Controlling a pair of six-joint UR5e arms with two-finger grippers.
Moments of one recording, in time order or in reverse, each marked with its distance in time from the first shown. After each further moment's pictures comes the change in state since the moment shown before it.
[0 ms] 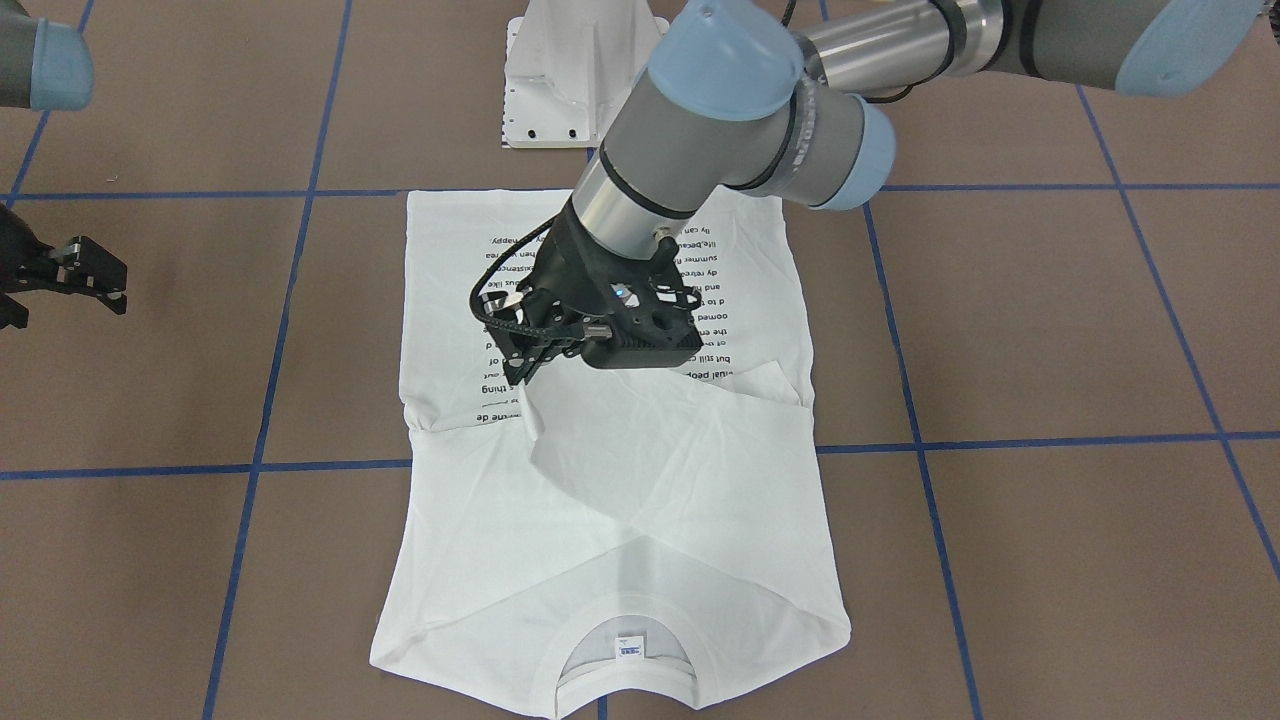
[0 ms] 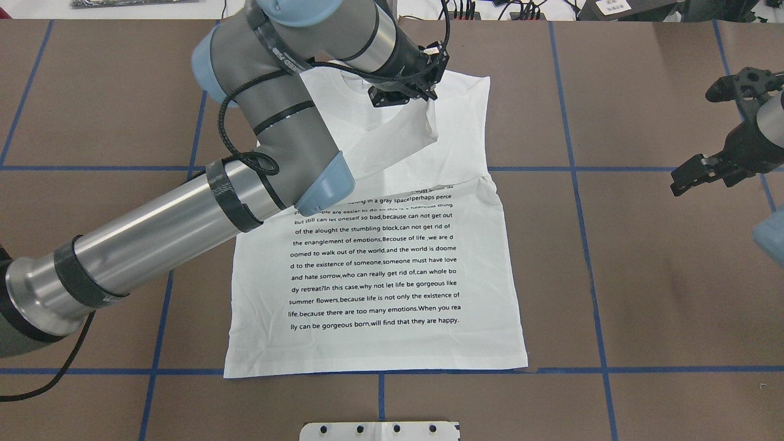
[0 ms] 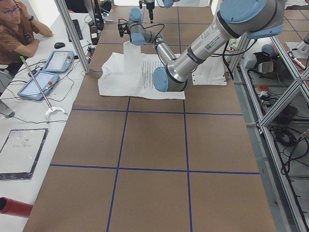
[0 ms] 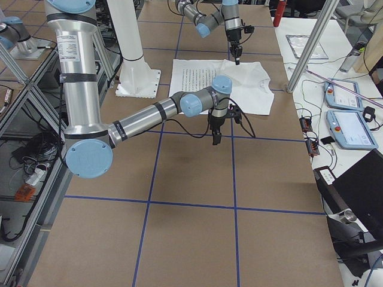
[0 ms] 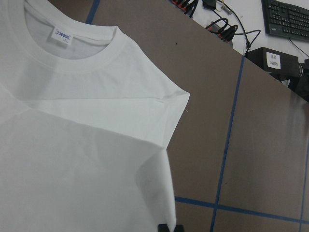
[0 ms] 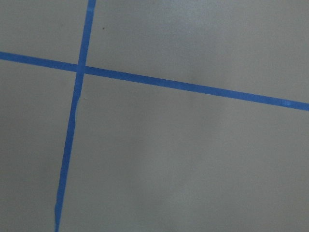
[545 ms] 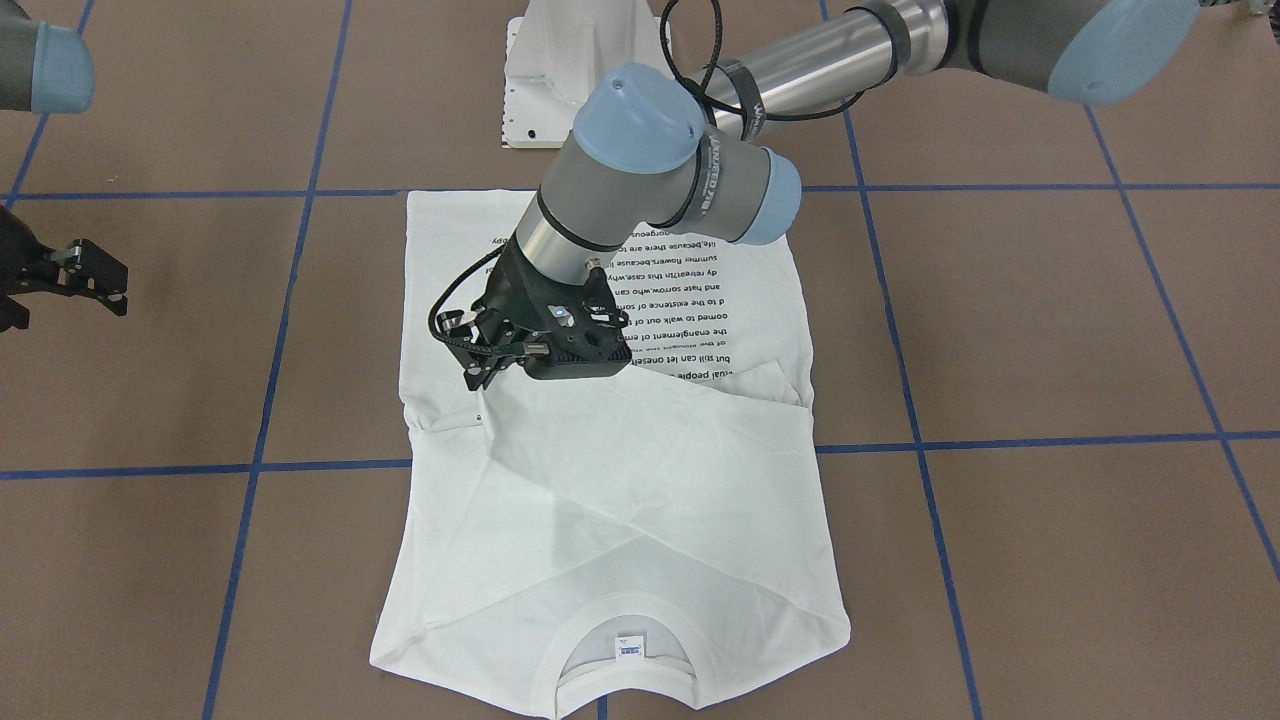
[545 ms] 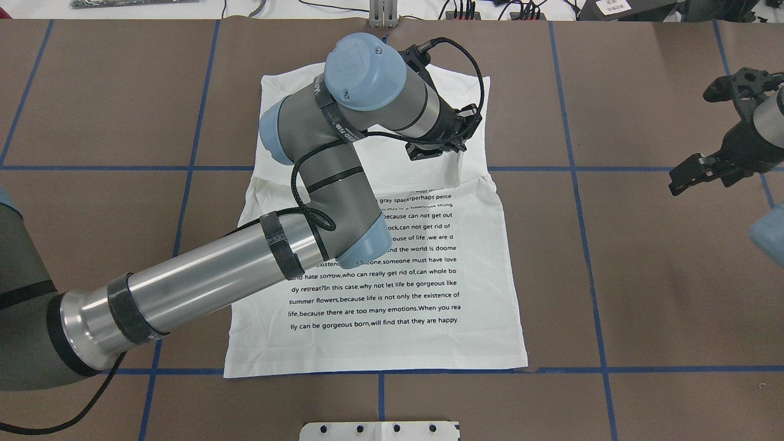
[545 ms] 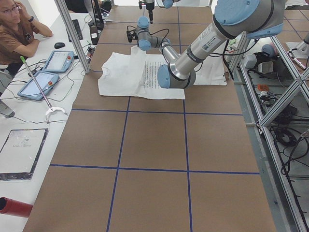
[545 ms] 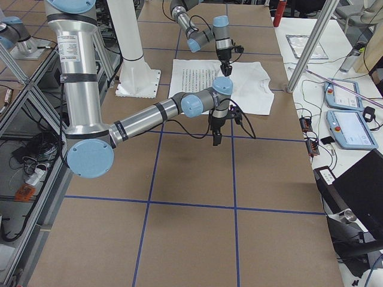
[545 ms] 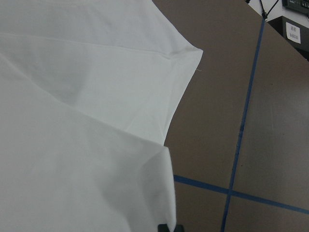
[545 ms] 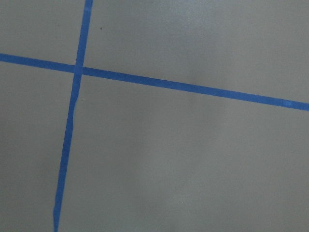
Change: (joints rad) left arm 0.108 -0.038 0.111 -0.065 0.077 -0.030; right arm -0.001 0.009 -0.014 0.000 0.001 0.002
